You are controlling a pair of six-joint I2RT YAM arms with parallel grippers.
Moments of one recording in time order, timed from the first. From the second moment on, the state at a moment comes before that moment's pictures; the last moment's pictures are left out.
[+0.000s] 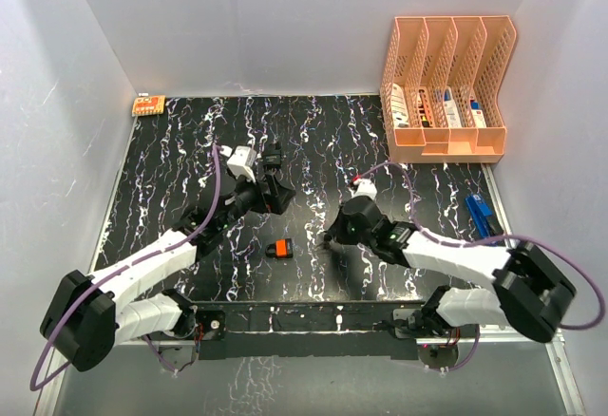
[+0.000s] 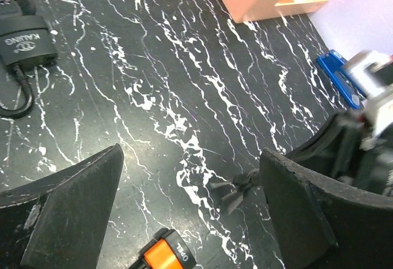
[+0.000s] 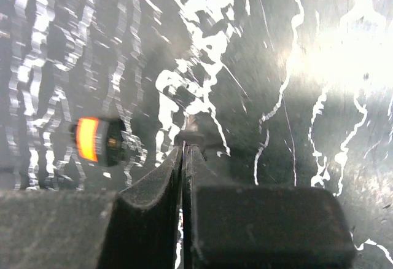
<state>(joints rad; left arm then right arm) -0.62 1.10 0.57 0.25 0.05 -0.45 0.82 1.27 0.56 -0.04 0.18 0.79</state>
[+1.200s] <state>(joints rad) -0.63 1.29 0.39 0.73 0.38 -0.21 0.80 1.05 0.72 -0.01 0.16 0.47</state>
